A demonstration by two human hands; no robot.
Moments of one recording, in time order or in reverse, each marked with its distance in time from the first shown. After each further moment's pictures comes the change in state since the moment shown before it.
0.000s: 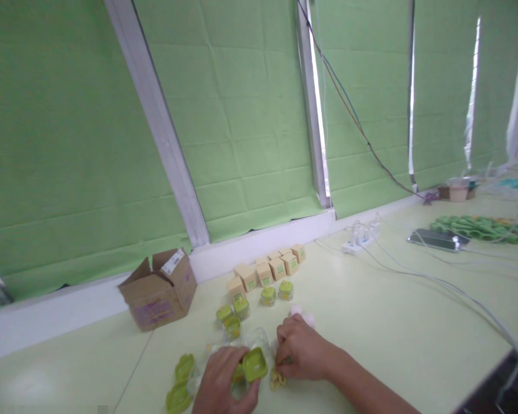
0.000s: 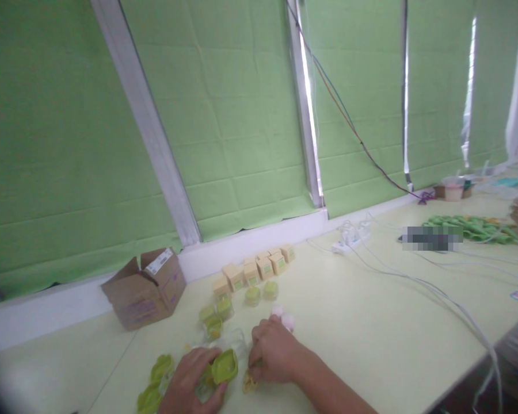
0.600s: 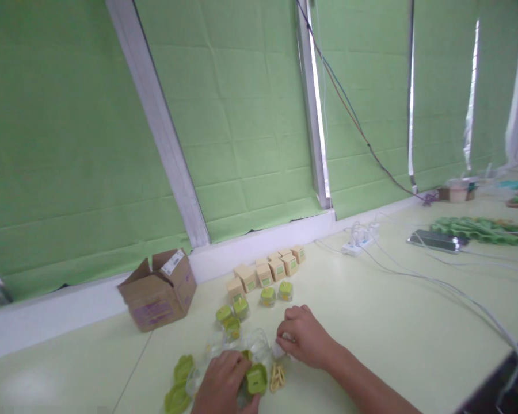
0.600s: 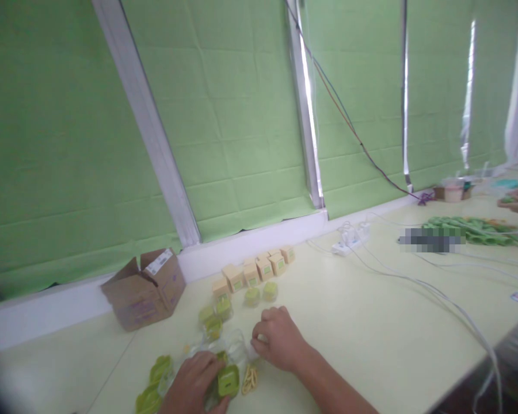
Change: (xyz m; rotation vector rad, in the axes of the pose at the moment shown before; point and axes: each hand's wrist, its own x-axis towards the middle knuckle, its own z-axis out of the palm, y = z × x) left_hand -0.001 0.004 0.002 0.028 -0.314 -0.078; right_hand 0.001 0.006 -0.015 0.050 0.088 0.252
